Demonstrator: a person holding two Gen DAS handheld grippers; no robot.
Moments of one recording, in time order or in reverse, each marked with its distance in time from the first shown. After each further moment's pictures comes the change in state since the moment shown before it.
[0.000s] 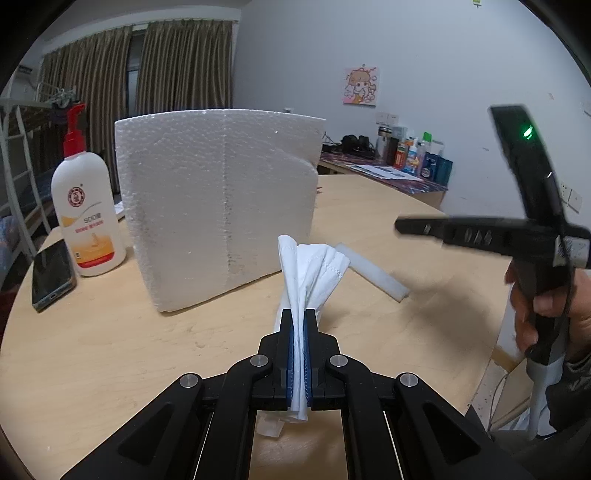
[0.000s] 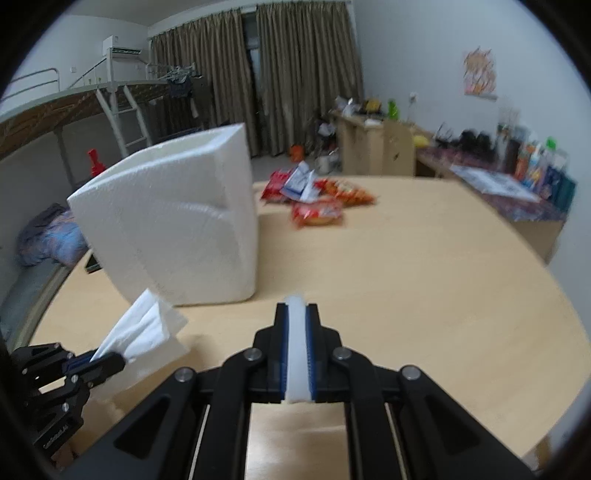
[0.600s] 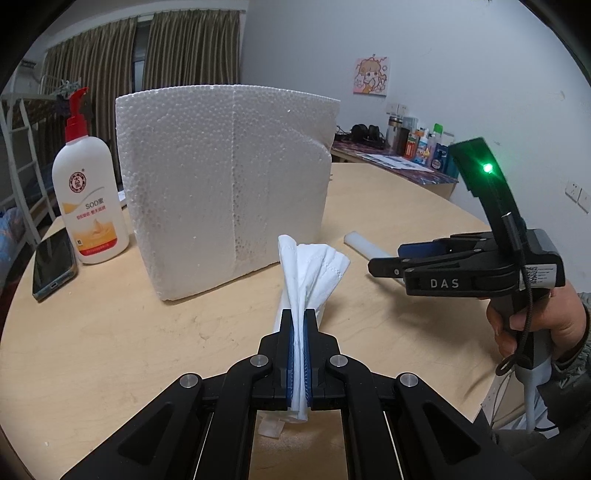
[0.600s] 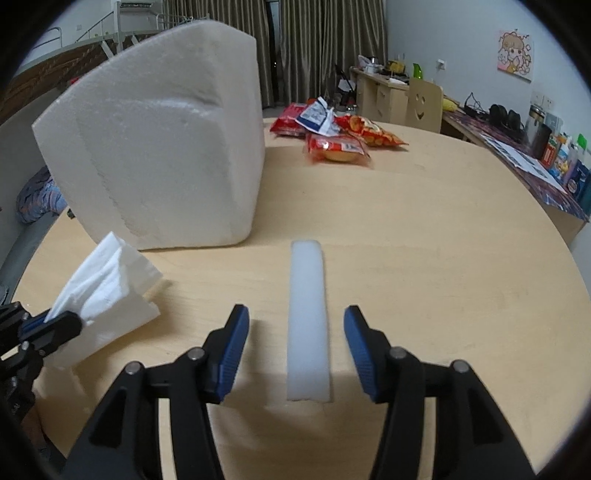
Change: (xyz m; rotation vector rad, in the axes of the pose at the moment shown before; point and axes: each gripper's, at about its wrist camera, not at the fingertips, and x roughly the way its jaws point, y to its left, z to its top) left arm 0.014 0.004 -0.001 -0.018 0.043 0.035; right arm 0.060 0.001 -0.014 -0.076 0.173 -0.005
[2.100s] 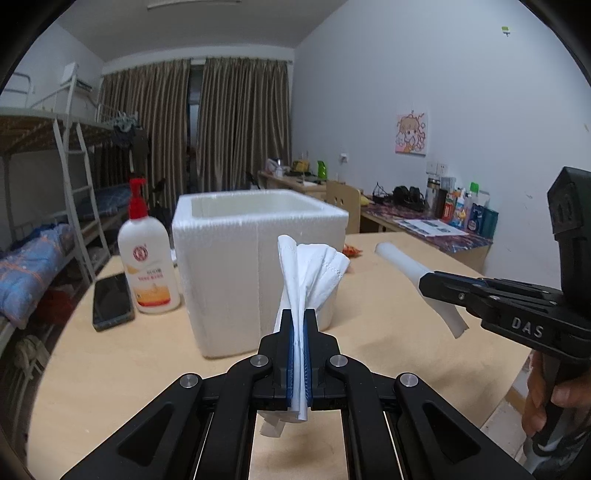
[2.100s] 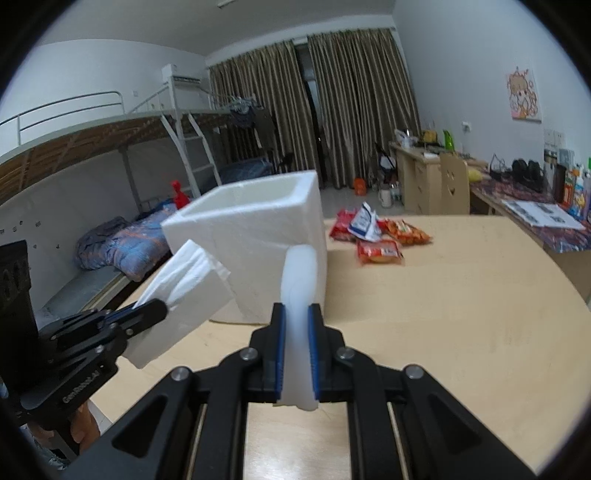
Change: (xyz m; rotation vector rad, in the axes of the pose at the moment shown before) left arm -0.054 -0.035 0.035 -0.081 -0.219 0.197; right arm -0.110 0.006 0.002 -0.005 -0.364 0.233
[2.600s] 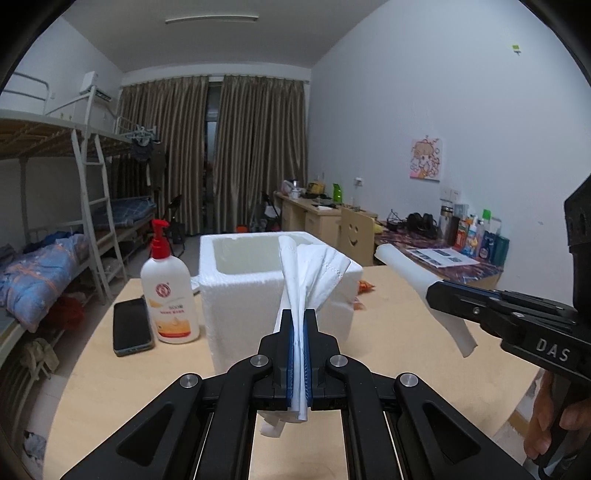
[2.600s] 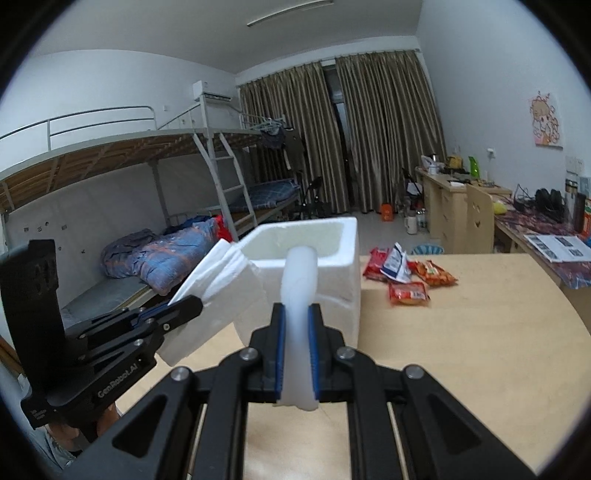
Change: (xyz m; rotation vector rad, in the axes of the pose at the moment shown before) left arm -0.022 0.004 0.034 -0.024 -0.093 0.056; right arm -0.012 0.016 0.034 -0.047 -0.082 0.104
